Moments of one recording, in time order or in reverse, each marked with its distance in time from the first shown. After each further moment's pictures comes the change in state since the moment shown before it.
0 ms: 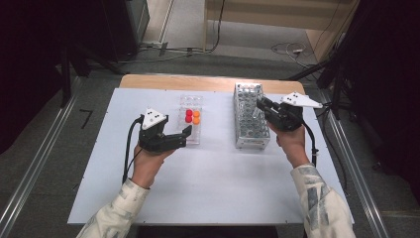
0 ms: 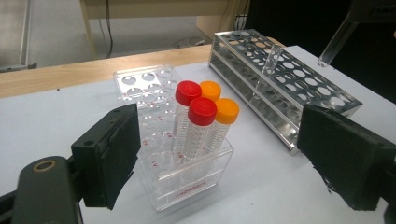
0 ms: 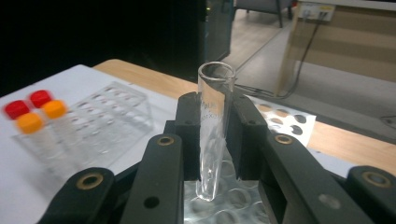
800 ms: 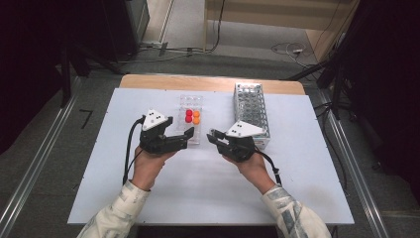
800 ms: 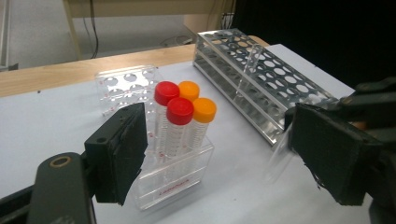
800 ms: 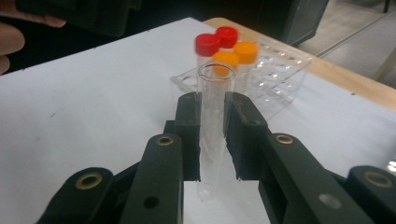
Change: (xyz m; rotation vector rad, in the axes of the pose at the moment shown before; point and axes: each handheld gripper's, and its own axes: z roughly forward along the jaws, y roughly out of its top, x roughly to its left) left arm -0.009 0.002 -0.005 0.002 -0.061 0.009; right arm 0.127 -0.036 0.029 0.120 0.266 -0.141
